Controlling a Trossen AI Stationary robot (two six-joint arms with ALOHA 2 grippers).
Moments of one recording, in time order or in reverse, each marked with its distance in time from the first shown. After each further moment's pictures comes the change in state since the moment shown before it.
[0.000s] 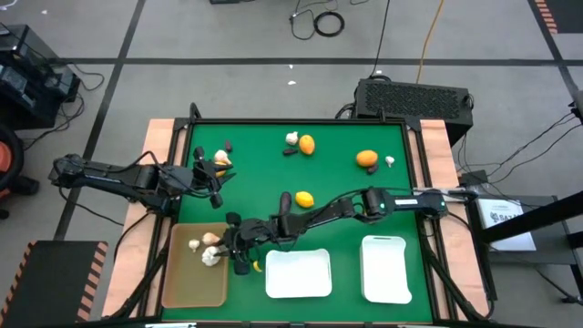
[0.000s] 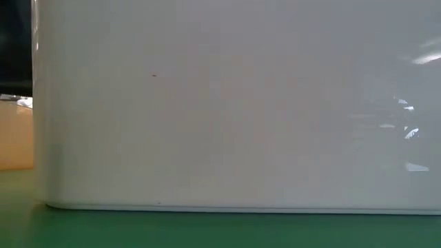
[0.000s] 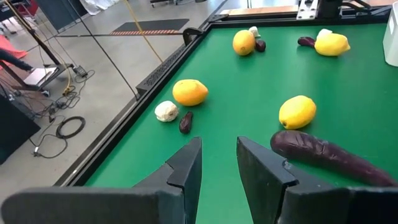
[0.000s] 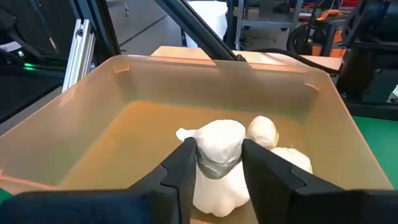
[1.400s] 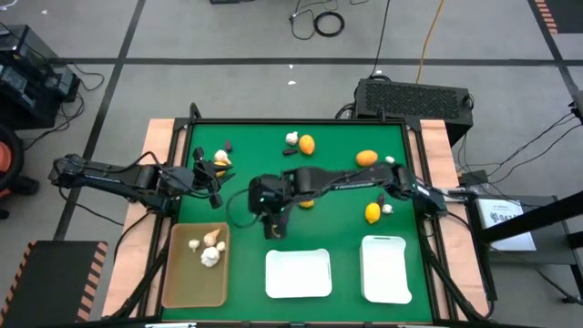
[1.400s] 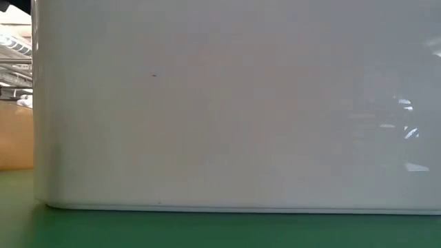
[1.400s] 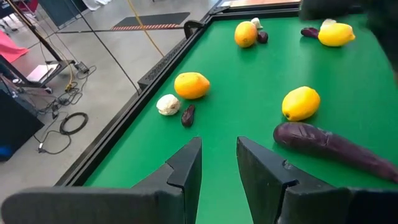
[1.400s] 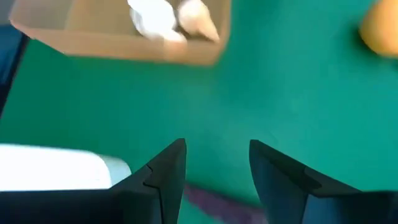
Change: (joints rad) left arm 0.000 0.000 -0.001 -0.031 -0.005 -0.002; right arm -0.118 -0.373 0.137 -1.215 0.008 -0.032
